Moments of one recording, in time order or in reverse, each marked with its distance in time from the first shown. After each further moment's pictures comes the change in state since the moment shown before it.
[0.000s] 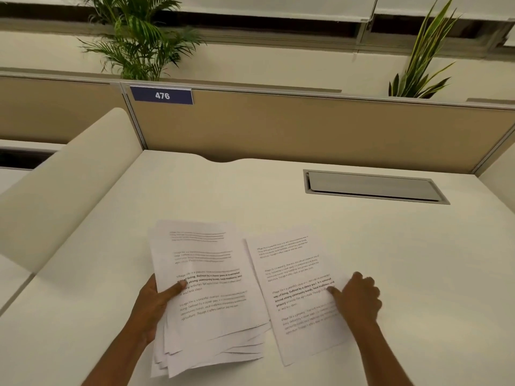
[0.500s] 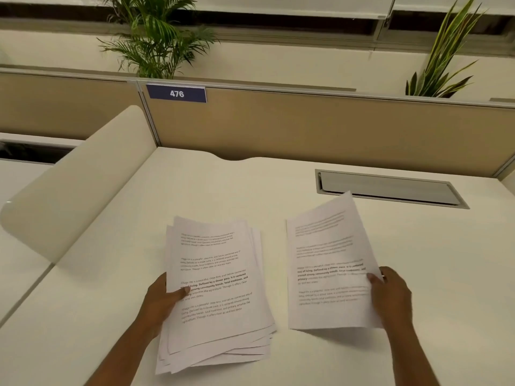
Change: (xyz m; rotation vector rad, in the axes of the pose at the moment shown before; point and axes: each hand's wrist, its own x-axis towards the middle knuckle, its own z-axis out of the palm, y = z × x) left_hand 0.005 -0.012 -0.011 0.211 0.049 0.005; right_hand 0.013 0.022 -0.029 0.548 0.105 -0.059
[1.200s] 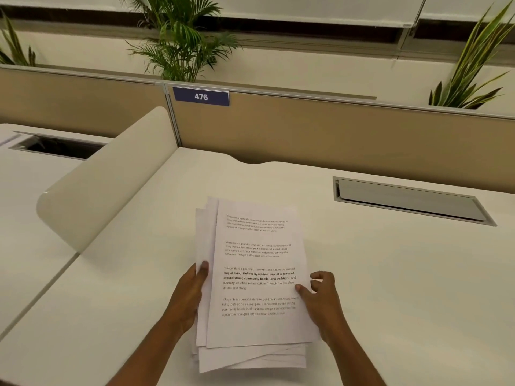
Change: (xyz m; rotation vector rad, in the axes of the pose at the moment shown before) left_hand -0.020 0.027 0.028 -0.225 -0.070 0.040; right_hand -0.084 -0.071 0.086 0.329 -0.519 0.061
